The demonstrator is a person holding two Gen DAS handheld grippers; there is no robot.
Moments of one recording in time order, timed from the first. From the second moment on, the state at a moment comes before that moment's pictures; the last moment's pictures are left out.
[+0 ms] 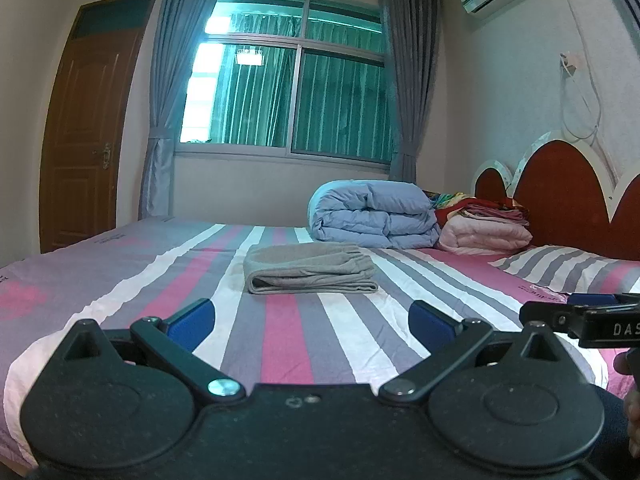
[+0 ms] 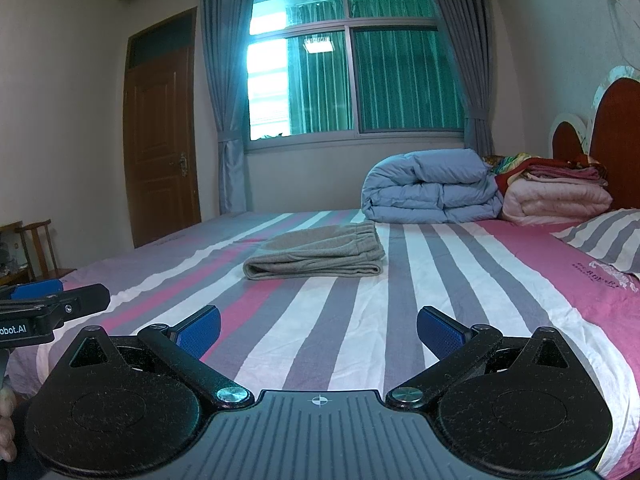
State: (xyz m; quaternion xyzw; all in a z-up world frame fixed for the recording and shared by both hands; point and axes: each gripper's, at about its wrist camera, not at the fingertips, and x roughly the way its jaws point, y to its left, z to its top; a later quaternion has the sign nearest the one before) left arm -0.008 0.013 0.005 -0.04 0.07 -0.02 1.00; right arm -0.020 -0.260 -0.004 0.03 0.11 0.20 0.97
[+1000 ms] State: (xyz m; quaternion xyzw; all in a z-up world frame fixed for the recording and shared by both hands) left arm -0.009 0.015 0.005 -0.04 0.07 -0.02 1.00; right arm -0.021 -0.260 -0.003 0.03 0.11 0.20 0.97
